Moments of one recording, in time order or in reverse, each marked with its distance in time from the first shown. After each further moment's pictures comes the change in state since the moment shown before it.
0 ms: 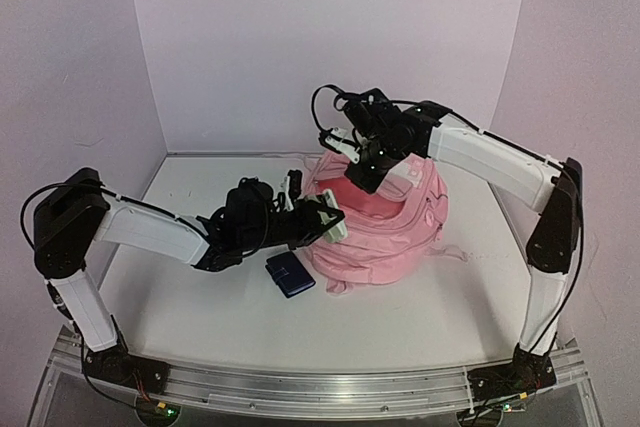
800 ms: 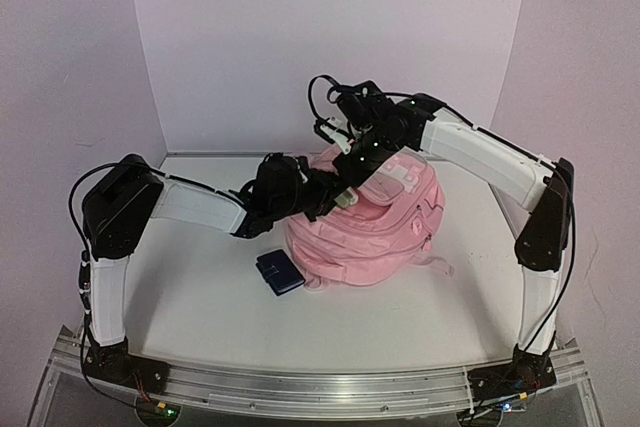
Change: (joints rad) left arm 0.119 0.316 0.400 -0.086 -0.020 -0.271; right arm 0.014 0.078 0.158 -0.050 -0.105 0.220
